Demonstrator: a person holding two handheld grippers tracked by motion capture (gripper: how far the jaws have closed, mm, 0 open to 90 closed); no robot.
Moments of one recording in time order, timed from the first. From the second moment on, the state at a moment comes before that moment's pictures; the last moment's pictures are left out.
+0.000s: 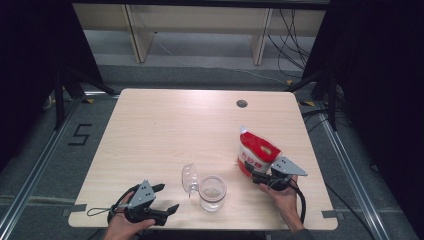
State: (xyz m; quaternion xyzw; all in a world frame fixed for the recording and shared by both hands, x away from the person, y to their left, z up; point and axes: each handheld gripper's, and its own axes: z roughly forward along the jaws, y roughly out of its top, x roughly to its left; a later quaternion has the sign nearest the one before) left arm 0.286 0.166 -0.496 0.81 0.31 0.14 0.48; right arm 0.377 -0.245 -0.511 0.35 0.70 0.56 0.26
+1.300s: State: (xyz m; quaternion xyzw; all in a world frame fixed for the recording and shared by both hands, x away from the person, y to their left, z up) left arm 0.286 0.166 -0.495 0.81 0.31 0.14 0.47; right arm 0.383 -0.243 -0.516 0.34 0.70 0.57 0.25
